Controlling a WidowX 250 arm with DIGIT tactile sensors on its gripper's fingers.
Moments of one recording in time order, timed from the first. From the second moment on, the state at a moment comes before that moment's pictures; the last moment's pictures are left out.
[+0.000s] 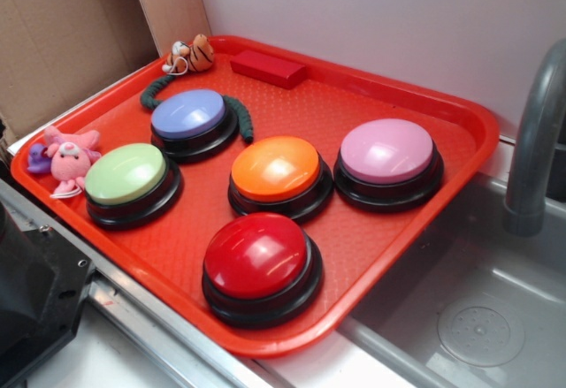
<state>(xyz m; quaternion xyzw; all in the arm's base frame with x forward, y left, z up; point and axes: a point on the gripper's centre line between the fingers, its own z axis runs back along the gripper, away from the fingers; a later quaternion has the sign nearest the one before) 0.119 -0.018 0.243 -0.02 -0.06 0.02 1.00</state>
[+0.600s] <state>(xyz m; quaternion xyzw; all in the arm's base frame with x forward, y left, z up) 0.142 0.002 0.221 -0.03 -0.06 0.14 0.99</state>
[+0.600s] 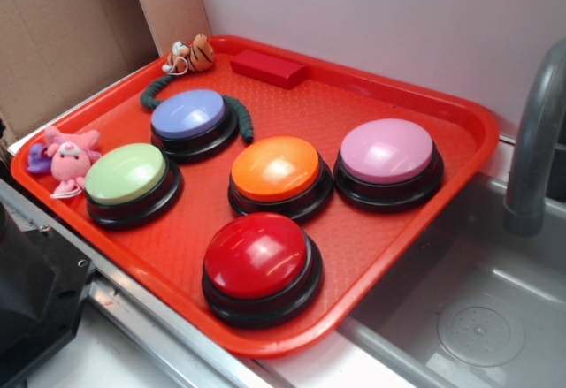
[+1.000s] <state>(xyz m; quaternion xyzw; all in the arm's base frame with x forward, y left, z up) 0.184 0.043 0.183 -0.03 -0.07 0.37 0.93</state>
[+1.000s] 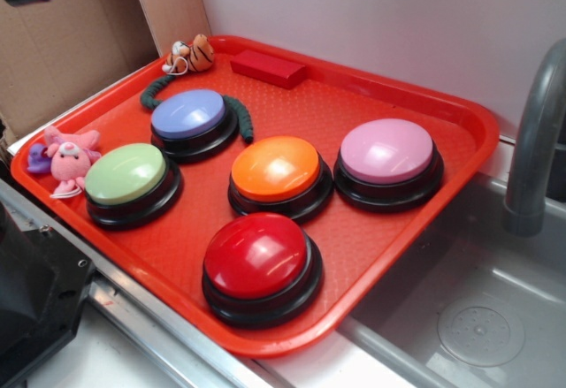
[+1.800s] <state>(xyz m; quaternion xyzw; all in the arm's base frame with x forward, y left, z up) 0.250 0.134 0.074 0.06 -0.07 0.66 0.75</state>
